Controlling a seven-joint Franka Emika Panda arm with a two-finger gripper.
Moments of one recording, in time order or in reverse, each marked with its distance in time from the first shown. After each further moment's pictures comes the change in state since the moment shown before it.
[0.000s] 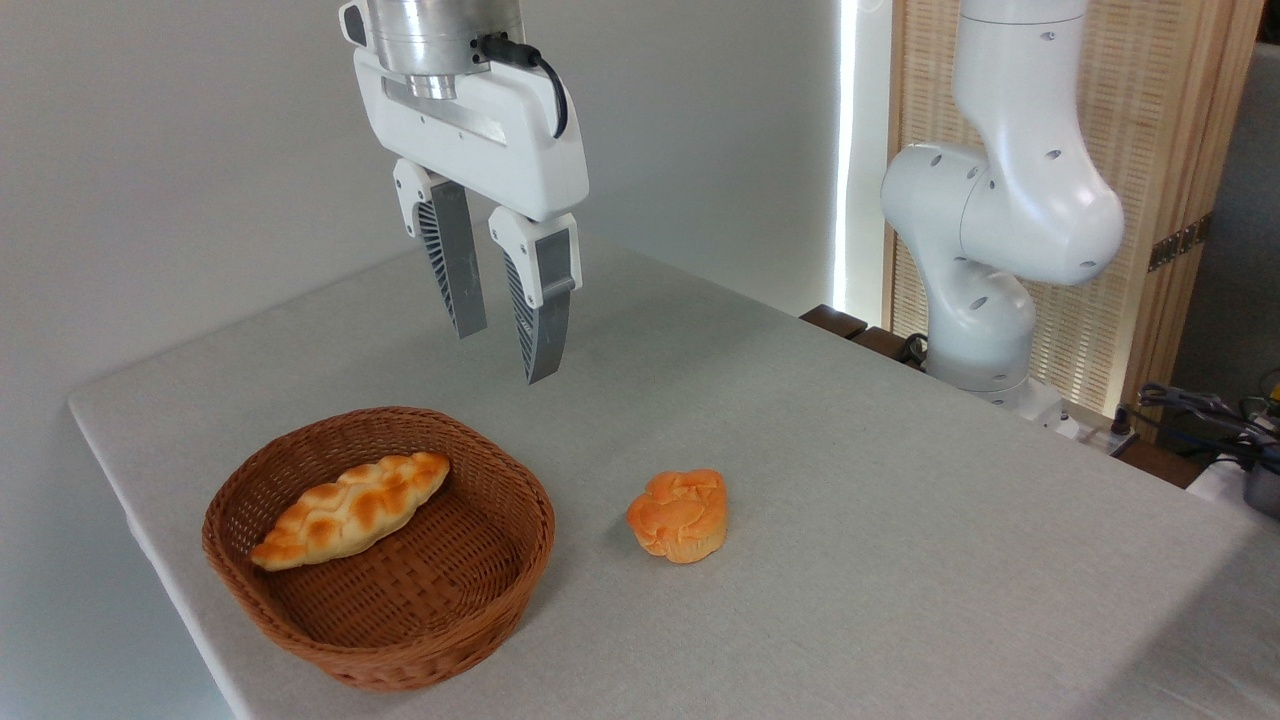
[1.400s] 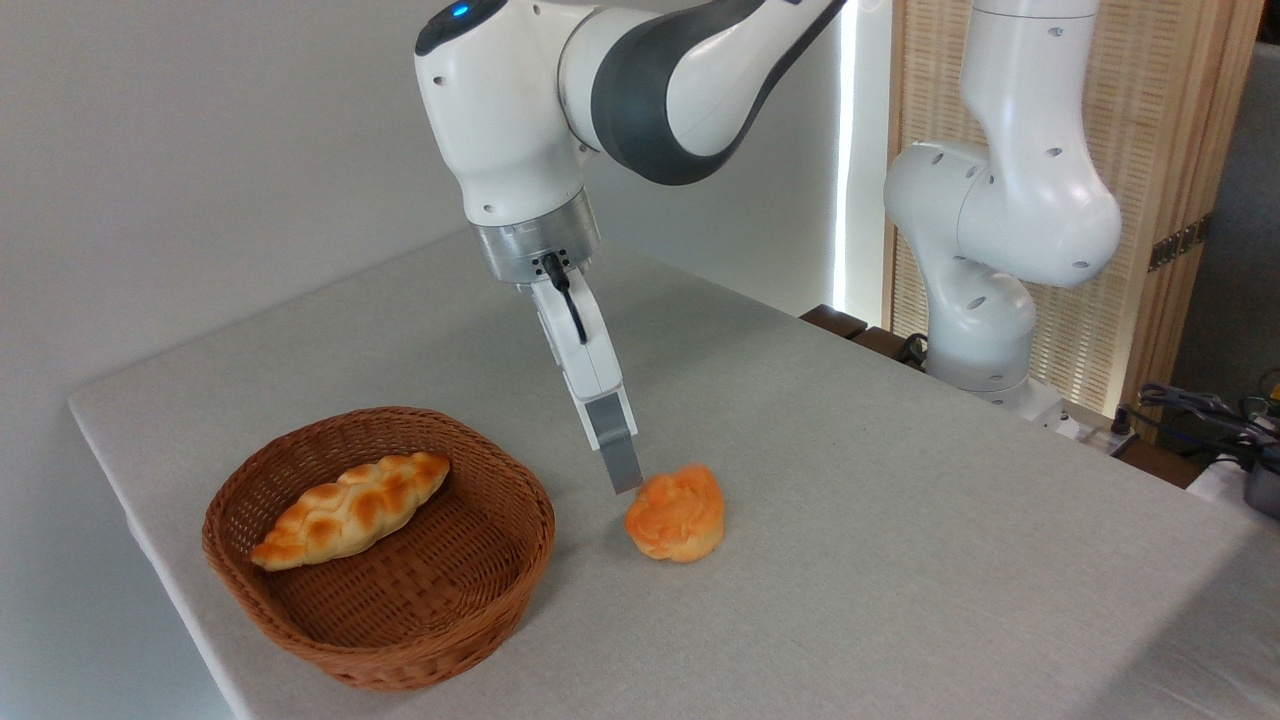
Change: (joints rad) arm -0.067 -0.082 -0.004 -0.468 0.085 0.218 0.348
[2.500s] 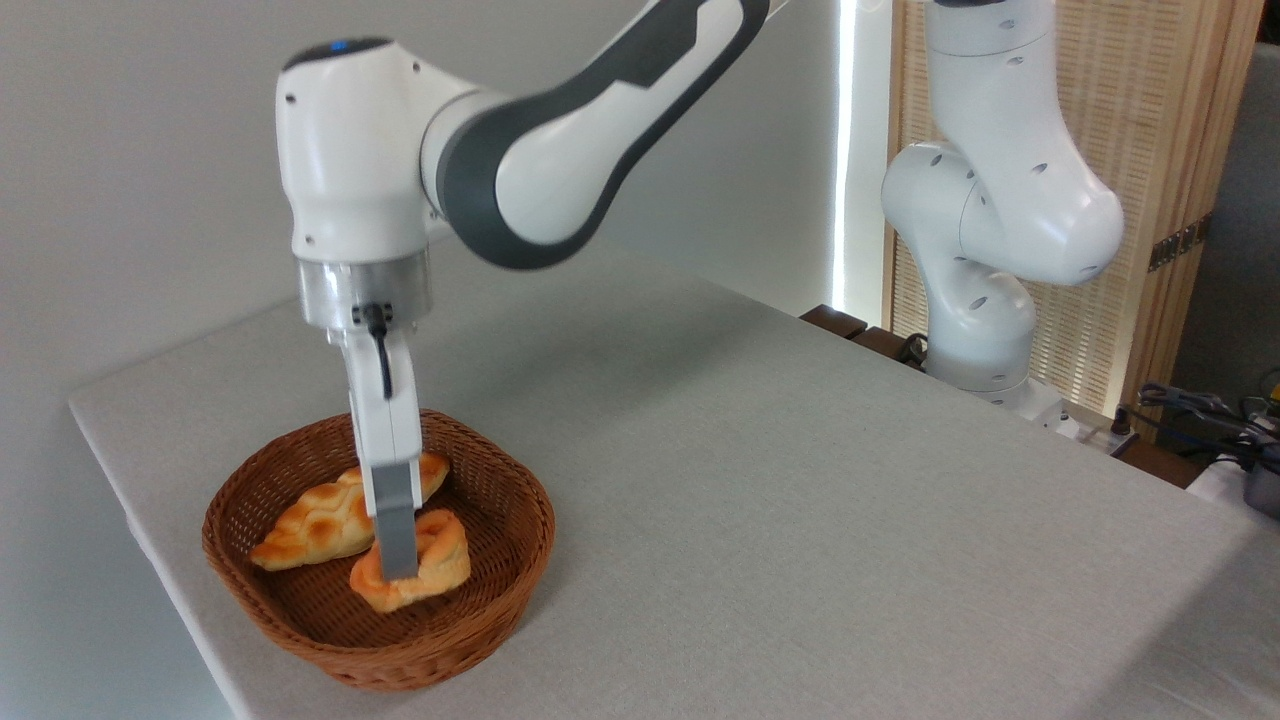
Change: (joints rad) arm 0.056 0.320 -0.087 0.333 0.106 0.308 -0.168
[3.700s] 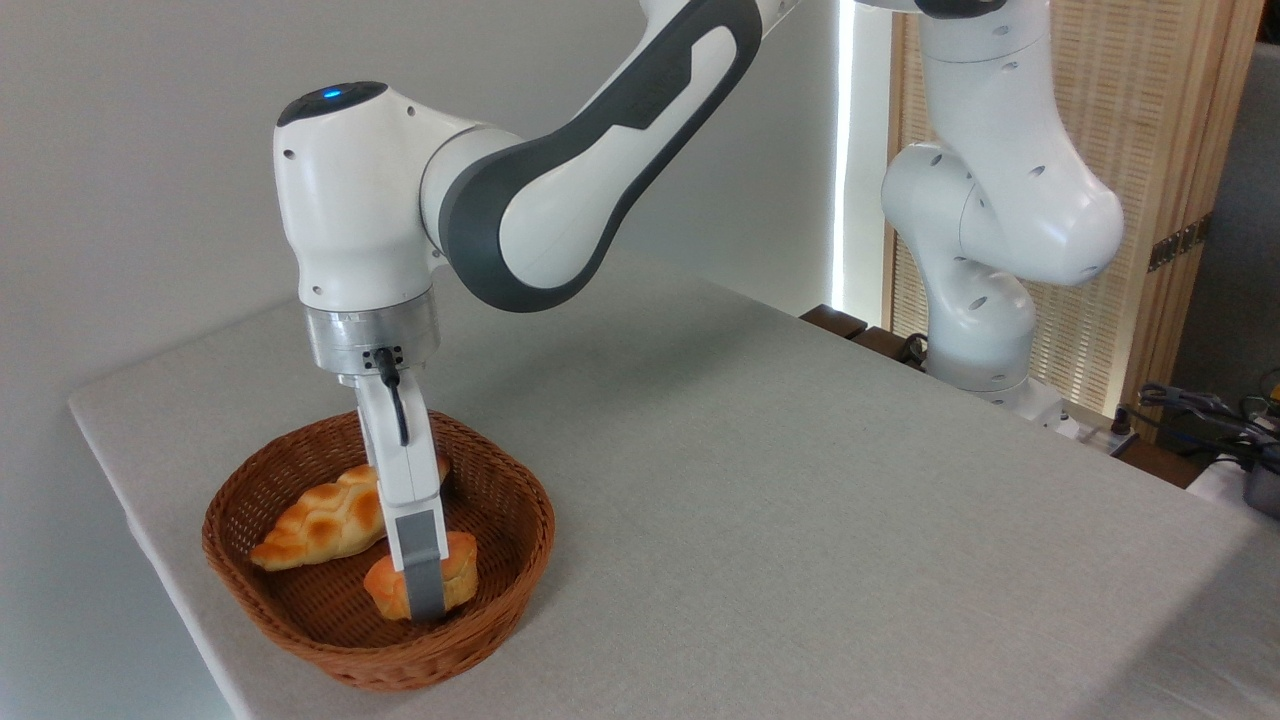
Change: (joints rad) arm -0.002 0.050 0.007 -0.010 -0.041 0.001 0.000
